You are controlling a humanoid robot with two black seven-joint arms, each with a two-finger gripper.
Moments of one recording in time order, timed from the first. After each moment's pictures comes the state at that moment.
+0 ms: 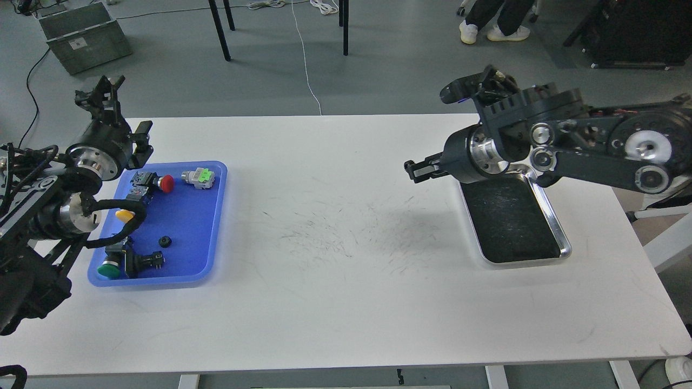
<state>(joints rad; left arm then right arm) -0.54 0.44 -1.10 -0.99 0.49 0.05 -0.10 1.56 -0.55 -0.31 1.35 -0.97 0.42 -0.16</state>
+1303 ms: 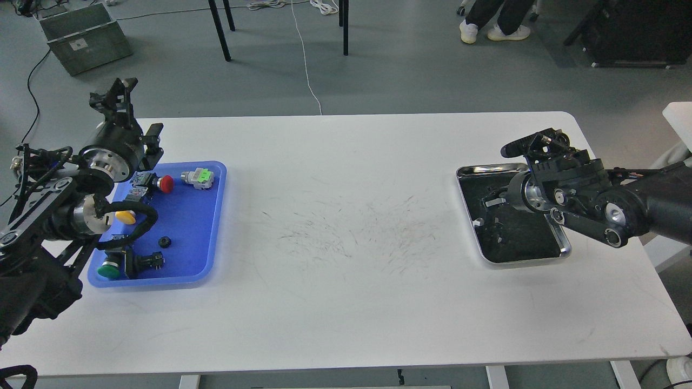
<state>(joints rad) -0.54 0.41 -1.08 -0.99 0.51 0.07 -0.10 1.20 -0.42 -0.37 0.80 -1.28 0.27 -0.05</state>
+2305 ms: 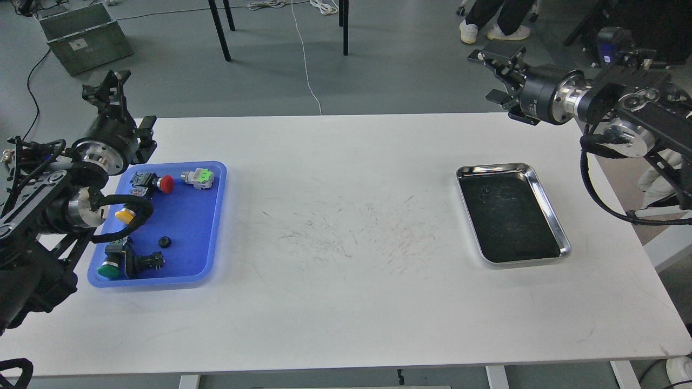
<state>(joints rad) -0.57 0.44 -1.08 -0.99 0.51 0.08 -0.10 1.08 -0.55 0.42 0.92 -0.47 0.25 -0.05</state>
